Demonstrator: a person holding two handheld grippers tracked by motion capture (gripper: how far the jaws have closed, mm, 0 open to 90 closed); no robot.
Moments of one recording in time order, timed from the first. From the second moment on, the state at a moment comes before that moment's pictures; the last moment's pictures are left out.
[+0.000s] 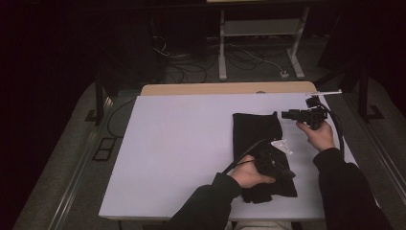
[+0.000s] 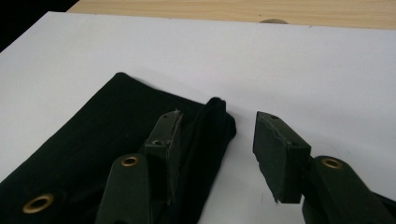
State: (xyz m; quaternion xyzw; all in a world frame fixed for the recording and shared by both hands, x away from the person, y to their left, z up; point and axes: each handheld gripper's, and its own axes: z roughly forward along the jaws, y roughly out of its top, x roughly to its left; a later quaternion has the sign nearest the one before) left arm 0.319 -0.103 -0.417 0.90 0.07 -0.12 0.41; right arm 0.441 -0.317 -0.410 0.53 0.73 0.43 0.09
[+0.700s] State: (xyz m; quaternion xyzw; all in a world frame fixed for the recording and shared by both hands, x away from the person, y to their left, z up) left arm 0.320 -0.110 -0.399 0.89 0.08 -0.14 0.42; right arm 0.379 -0.345 -0.400 0.52 0.71 0.46 0.10
